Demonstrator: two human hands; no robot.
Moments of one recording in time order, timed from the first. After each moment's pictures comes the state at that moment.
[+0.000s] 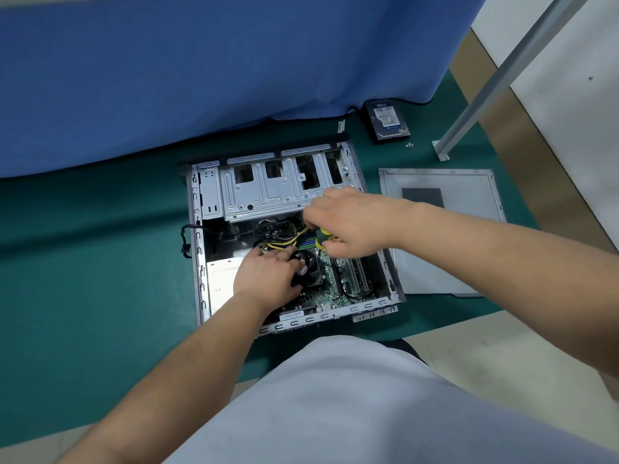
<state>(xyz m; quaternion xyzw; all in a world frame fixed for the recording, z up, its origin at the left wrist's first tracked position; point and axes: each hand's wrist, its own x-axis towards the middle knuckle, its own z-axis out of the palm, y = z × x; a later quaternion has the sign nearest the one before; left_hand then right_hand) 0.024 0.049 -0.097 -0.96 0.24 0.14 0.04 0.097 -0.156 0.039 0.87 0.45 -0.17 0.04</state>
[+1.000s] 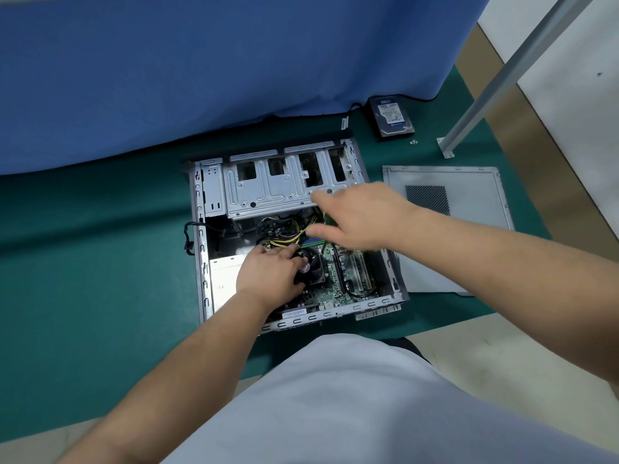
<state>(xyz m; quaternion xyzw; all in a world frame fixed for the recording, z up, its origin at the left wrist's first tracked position) 0.024 0.050 -0.095 -0.96 0.24 0.14 0.04 0.091 -0.153 0.034 0.93 0.34 -0.08 0.07</state>
